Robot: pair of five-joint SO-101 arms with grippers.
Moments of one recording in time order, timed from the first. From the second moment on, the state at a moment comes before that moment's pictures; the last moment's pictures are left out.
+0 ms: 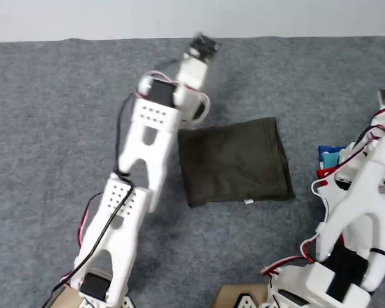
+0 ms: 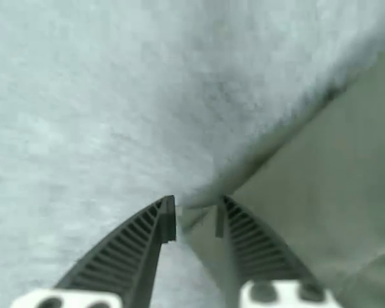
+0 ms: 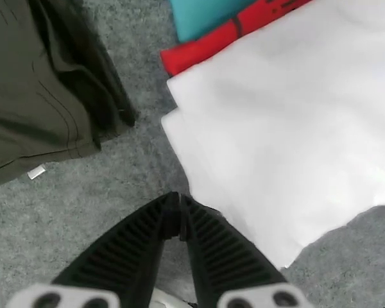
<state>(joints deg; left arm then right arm) 15.4 65.6 -92.4 98.8 -2.9 27.5 -4.6 -4.0 100.4 14.3</state>
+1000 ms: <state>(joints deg) -21.6 19.2 -35.6 99.0 -13.8 2.6 29.5 -14.7 83.6 9.4</state>
